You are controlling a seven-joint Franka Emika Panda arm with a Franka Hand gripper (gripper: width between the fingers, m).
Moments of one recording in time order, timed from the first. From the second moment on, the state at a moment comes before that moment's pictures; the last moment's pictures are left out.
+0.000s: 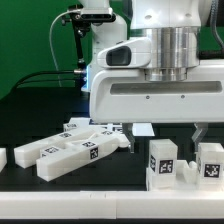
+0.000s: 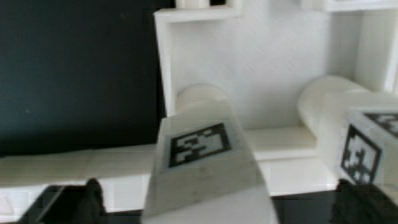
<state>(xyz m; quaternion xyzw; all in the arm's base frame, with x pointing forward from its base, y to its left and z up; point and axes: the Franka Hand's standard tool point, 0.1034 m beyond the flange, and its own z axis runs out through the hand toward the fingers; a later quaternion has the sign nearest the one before) 0.646 0.045 0.080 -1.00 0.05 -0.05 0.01</state>
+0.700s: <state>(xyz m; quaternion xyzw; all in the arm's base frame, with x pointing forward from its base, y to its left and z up) 0.647 0.050 0.081 -0.90 0.43 -0.04 0.03</state>
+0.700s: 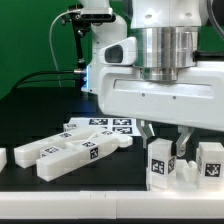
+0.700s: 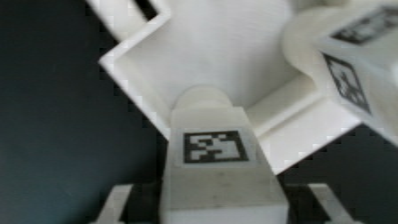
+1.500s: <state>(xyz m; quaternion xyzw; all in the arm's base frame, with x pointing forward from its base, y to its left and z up) 0.647 0.046 0.079 -0.83 0.55 -0.04 0.06</state>
